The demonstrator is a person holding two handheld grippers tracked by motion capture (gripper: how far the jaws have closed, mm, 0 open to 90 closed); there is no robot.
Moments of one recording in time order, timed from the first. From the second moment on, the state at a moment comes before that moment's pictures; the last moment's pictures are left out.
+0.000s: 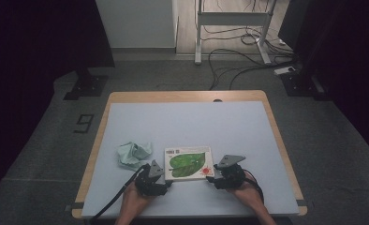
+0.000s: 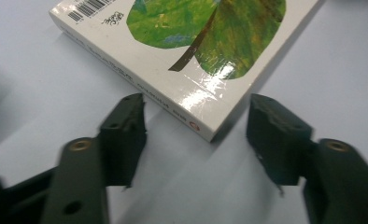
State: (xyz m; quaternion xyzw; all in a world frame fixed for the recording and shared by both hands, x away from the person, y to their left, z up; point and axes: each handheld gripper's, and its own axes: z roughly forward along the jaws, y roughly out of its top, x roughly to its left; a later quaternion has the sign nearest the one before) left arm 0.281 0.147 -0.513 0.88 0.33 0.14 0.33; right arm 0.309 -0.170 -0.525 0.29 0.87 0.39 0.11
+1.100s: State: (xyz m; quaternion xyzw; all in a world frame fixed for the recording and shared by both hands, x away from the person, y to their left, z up) left arm 0.347 0.226 -0.458 0.84 0.40 0.16 0.32; right arm 0.307 -0.245 -0.537 0.38 0.84 0.36 0.15
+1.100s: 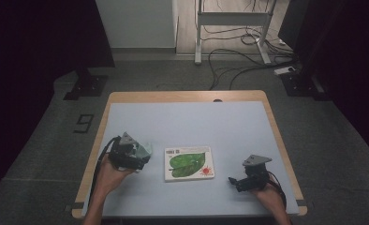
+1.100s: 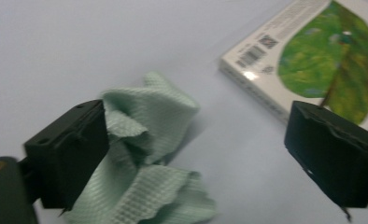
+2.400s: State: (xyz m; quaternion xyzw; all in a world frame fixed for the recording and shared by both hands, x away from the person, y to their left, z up) left arm 0.358 0.229 -0.469 0.83 0.41 0.17 0.34; right arm 0.307 -0.245 -0.538 0.38 0.84 0.36 0.15
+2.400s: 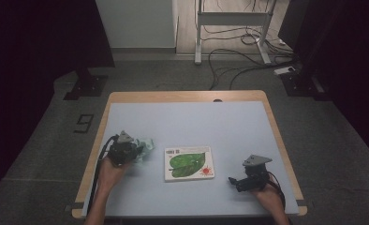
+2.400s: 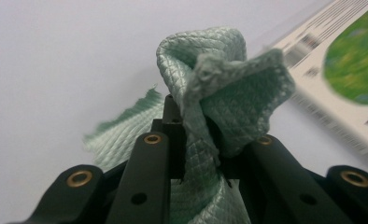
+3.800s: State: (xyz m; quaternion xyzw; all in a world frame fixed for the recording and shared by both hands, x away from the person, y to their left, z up) left arm 0.388 0.133 -0.493 0.87 0.34 0.13 0.33; right arm 0.307 -0.245 -0.538 0.38 0.84 0.36 0.15
